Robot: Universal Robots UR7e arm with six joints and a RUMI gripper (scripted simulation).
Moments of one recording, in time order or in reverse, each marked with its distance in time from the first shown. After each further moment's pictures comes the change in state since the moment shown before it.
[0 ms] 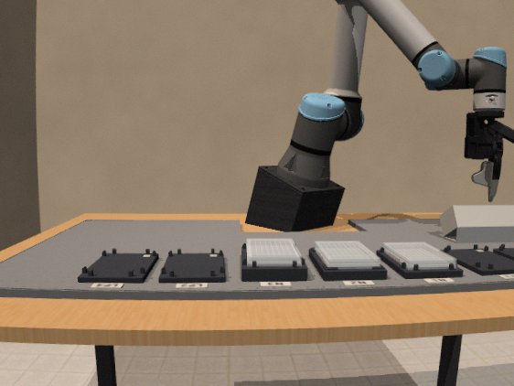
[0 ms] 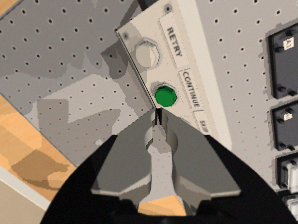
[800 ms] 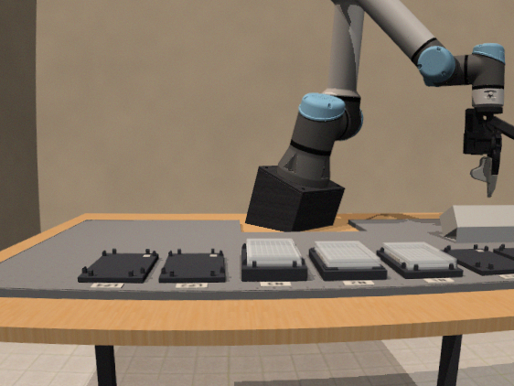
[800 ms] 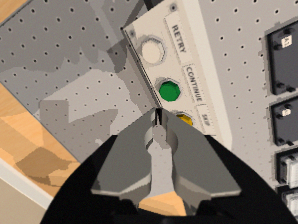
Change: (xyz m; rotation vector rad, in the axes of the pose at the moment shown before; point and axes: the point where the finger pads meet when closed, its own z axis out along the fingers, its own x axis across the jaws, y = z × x) arm -0.006 0.002 -0.011 0.001 0.000 0.000
